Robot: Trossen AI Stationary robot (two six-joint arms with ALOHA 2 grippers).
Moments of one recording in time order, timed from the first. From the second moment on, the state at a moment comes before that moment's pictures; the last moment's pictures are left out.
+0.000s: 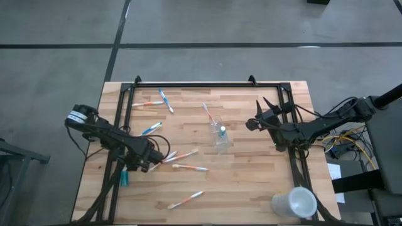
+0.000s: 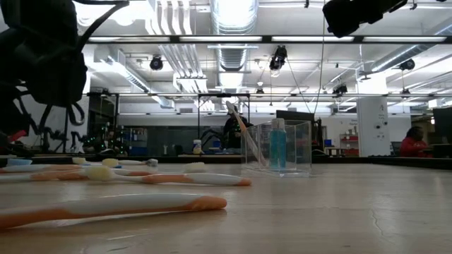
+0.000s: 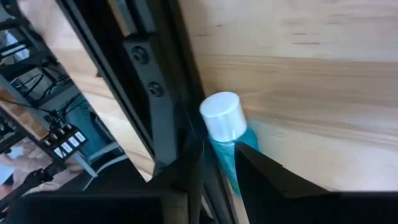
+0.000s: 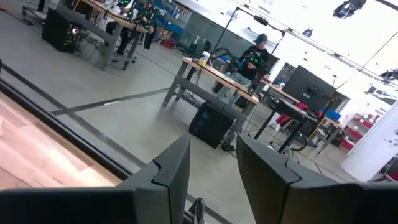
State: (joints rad) left arm -0.35 1.49 0.63 -1.13 0.54 -1.65; right arm 0.33 1.00 0.60 0.39 1.57 -0.44
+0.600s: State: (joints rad) left arm -0.35 1.49 0.59 -1.00 0.55 -1.67; right arm 0.33 1.00 0.60 0.39 1.57 -0.45
